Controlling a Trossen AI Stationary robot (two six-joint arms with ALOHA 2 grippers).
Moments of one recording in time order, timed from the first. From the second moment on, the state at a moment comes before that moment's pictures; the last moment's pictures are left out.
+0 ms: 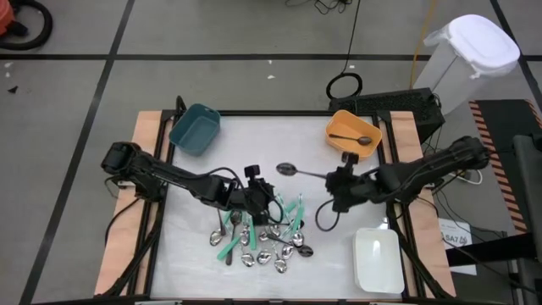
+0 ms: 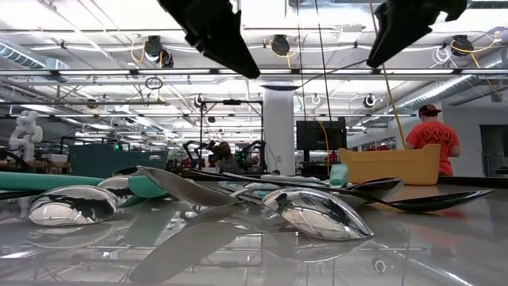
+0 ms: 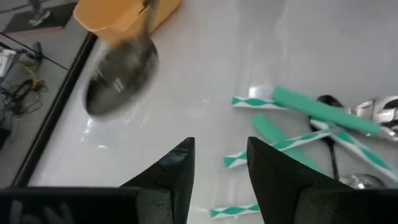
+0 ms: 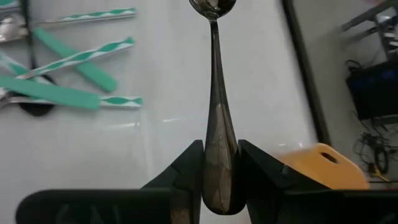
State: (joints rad) left arm -0.26 1.67 1.22 -0.36 -0.52 -0.09; right arm 0.31 1.22 1.06 -1.01 0.62 0.26
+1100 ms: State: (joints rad) left arm -0.26 1.67 0.99 -0.07 -0.36 -0.10; right arm -0.26 1.09 1.06 -1.30 0.62 0.04
